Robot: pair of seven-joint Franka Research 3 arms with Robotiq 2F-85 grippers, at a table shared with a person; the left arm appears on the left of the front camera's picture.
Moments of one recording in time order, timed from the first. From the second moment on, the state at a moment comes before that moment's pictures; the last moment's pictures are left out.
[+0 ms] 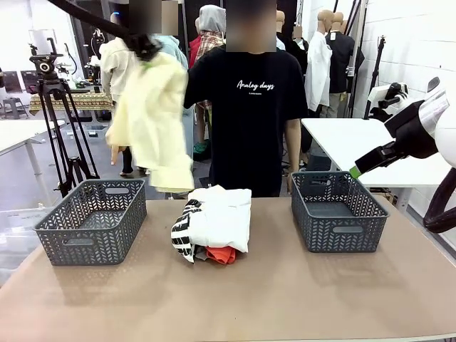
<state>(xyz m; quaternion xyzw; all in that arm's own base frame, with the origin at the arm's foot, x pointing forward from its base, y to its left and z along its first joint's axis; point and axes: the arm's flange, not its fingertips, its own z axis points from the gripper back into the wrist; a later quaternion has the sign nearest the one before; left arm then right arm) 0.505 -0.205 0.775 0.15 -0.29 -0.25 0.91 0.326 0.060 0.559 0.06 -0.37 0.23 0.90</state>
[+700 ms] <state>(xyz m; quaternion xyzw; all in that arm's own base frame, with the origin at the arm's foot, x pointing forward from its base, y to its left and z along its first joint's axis) 0.488 -0.137 0.686 0.20 -0.19 -0.15 0.95 0.326 0.060 0.559 0.06 -0.37 0.23 0.90</state>
